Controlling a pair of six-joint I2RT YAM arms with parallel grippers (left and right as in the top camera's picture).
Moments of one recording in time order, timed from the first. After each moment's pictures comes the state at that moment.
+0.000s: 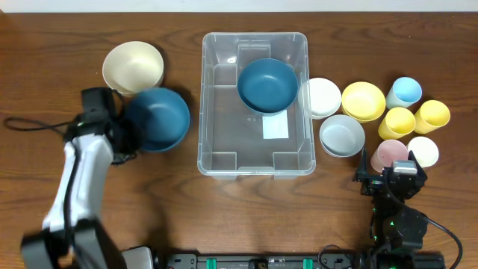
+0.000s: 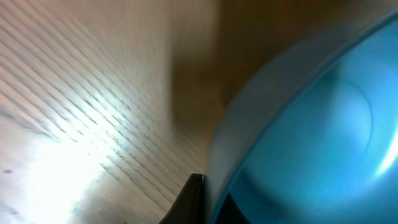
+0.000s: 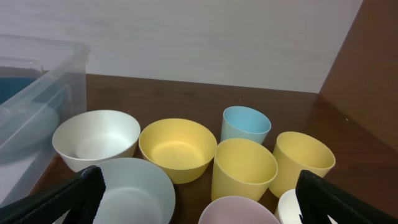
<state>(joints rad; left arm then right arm) 0.22 1.46 0.96 -0.74 0.07 -0.60 -0.07 0.02 0.01 -0.06 0.06 -0.09</state>
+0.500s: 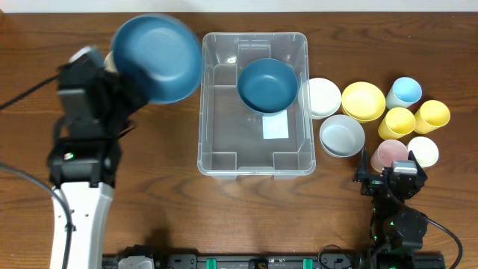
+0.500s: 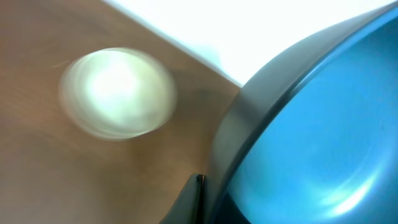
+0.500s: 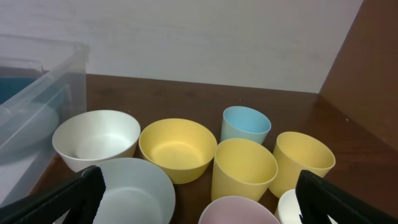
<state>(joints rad) 0.00 1.14 1.15 -0.53 0.07 -0.57 -0.07 0.02 0.01 -0.06 0.06 -0.09</state>
